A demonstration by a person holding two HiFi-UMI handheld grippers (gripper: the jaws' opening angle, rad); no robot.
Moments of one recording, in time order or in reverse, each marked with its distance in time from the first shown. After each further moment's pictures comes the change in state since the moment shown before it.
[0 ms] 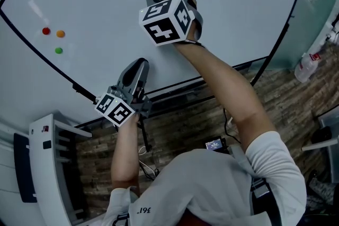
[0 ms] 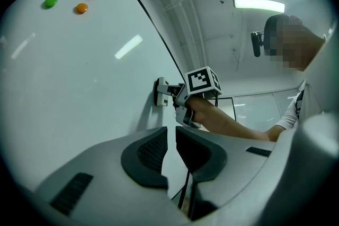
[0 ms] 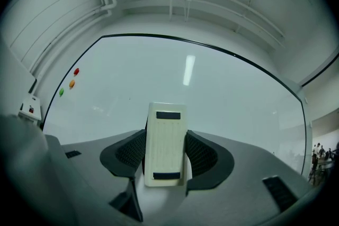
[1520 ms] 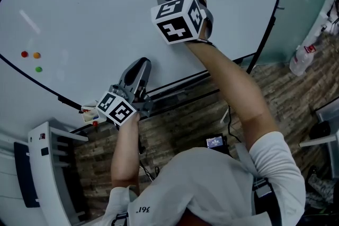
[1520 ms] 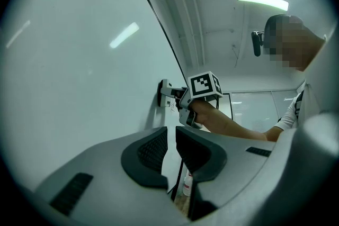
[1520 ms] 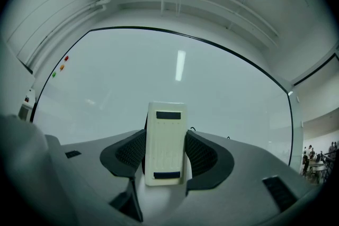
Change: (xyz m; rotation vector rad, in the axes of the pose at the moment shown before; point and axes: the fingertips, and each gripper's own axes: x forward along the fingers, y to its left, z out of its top) left arm 0.104 -0.058 -0.065 -0.024 0.055 -0.052; right arm -0.026 -0.145 -0.077 -0.015 0.041 -0.058
